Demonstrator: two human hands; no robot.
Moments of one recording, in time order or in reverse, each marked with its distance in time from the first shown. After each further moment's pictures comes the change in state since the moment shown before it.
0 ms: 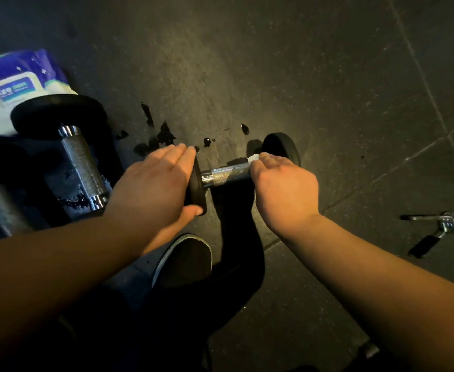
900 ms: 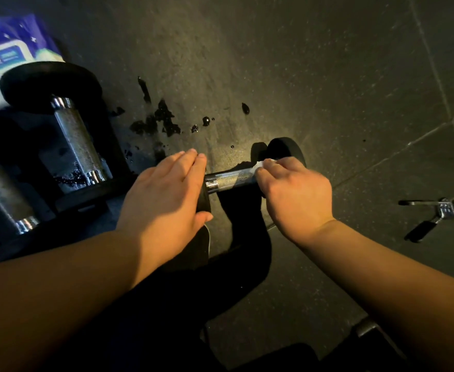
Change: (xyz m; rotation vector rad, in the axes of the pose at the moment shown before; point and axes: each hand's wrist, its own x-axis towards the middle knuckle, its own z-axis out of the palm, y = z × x) left_hand -0.032 0.025 0.024 -0.008 -0.030 0.018; right_hand -0.041 0.016 0.018 -0.117 0.062 -0.172
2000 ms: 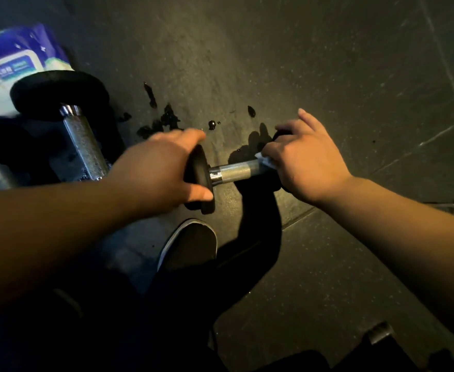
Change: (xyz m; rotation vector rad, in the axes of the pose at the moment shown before) left_hand 0.043 -0.029 -0.038 -0.187 -0.081 -0.059; right_hand 0.055 0.041 0.001 0.085 -0.016 -0.106
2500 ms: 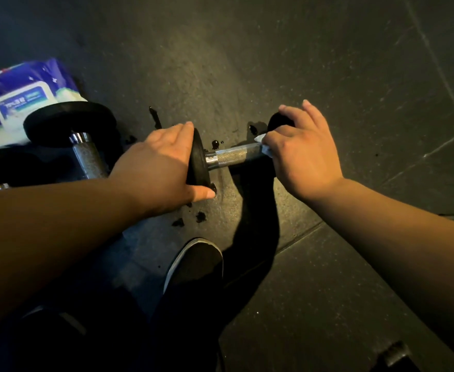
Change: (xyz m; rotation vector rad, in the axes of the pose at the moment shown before) left_hand 0.023 -0.008 -0.016 0.190 -0.016 -0.044; right_hand 0.029 0.002 -0.005 -0.009 0.198 0.120
